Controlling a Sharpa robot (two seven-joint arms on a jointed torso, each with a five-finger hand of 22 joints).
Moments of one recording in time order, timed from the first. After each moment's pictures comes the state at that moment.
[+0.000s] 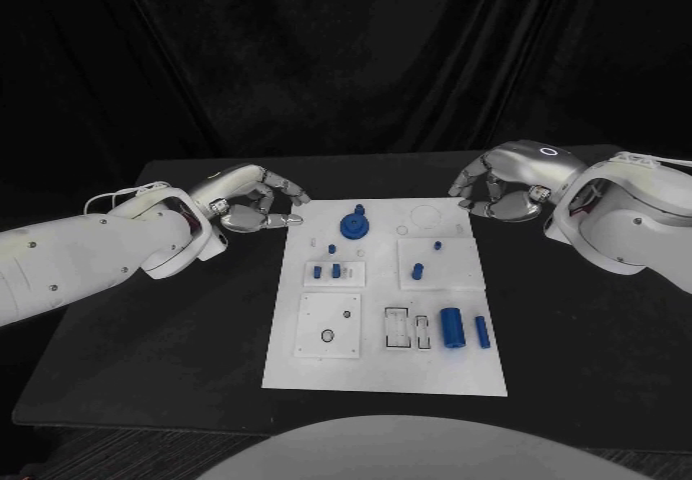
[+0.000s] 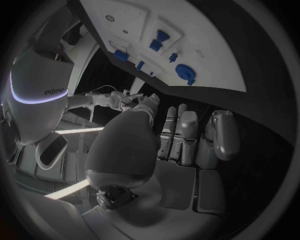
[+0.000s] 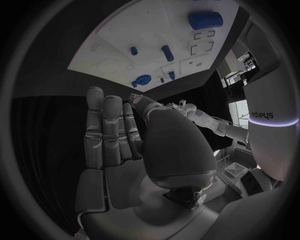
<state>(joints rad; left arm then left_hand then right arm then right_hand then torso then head) 1.28 -0.95 -0.21 1.40 -1.05 -0.35 0.53 1.33 -0.09 0.15 0.23 0.18 0.86 0.03 0.09 0.27 0.81 0.09 0.32 0.44 1.20 0.01 1.20 0.92 0.06 1.32 0.12 1.25 1.31 1.42 -1.00 -0.21 1.67 -1.57 -0.28 -0.02 1.39 -0.13 0.37 0.06 0.33 0.89 0.11 0.23 0.11 0.84 0.09 0.42 0.46 1.36 -0.01 0.88 0.80 0.16 1.27 0.09 0.42 1.29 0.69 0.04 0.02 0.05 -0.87</state>
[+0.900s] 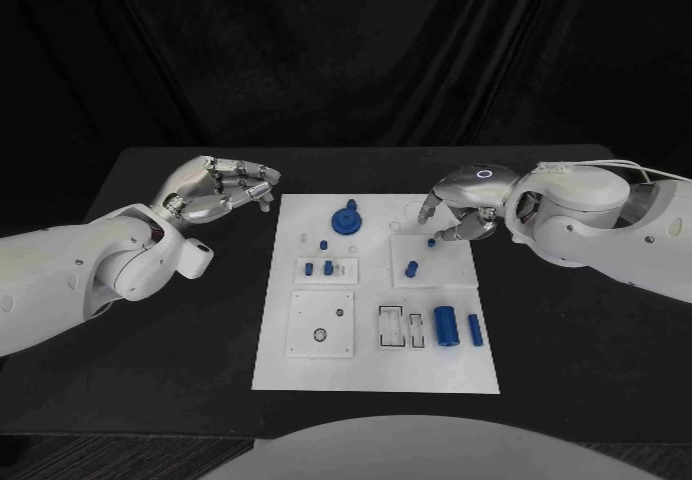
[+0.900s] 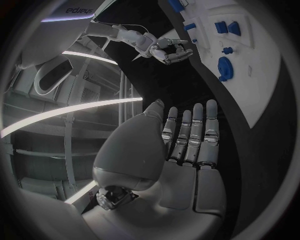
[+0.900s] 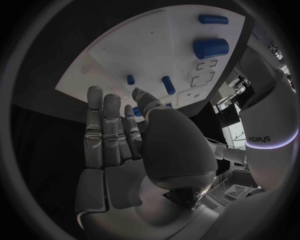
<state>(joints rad) 1.26 -0.95 -0.21 1.40 -0.42 -0.10 0.67 1.45 0.03 0.01 0.24 0.26 0.86 0.07 0.08 0.24 0.59 0.16 0.48 0.45 0.63 0.14 0.72 0.48 0.16 0.71 0.22 0.39 1.18 1.38 -0.95 -0.21 1.64 -1.75 -0.10 -0.04 1.39 -0.11 0.23 0.06 0.28 0.89 0.08 0.14 0.13 0.79 0.11 0.29 0.26 1.30 0.01 0.88 0.78 0.16 1.25 0.11 0.33 1.30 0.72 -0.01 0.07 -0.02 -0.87</state>
